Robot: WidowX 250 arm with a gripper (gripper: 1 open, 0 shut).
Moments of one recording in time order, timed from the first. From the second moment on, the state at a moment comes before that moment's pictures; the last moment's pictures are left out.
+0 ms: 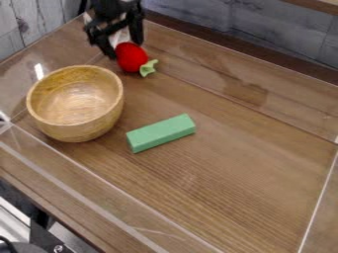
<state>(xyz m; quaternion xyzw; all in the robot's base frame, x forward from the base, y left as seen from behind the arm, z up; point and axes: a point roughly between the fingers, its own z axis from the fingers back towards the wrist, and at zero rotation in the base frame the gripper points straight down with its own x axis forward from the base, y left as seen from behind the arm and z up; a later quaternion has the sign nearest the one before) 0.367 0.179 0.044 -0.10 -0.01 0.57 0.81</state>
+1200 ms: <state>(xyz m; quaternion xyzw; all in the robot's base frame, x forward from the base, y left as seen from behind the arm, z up) 0.369 0.091 0.123 -0.16 0.04 0.41 0.89</state>
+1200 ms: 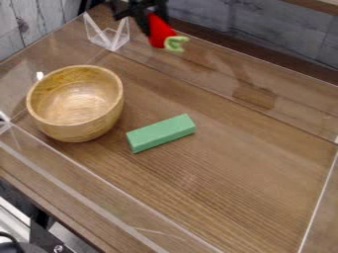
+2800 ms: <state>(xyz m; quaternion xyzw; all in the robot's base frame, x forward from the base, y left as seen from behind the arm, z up) 0.363 0.062 0.084 -0.13 0.02 0.36 0.92</state>
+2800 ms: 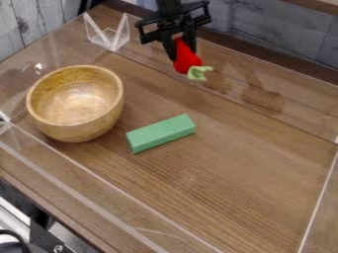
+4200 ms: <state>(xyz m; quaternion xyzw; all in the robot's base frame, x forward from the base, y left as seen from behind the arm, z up) 0.282 -0.019 0.121 -0.13 0.00 0.24 0.96</state>
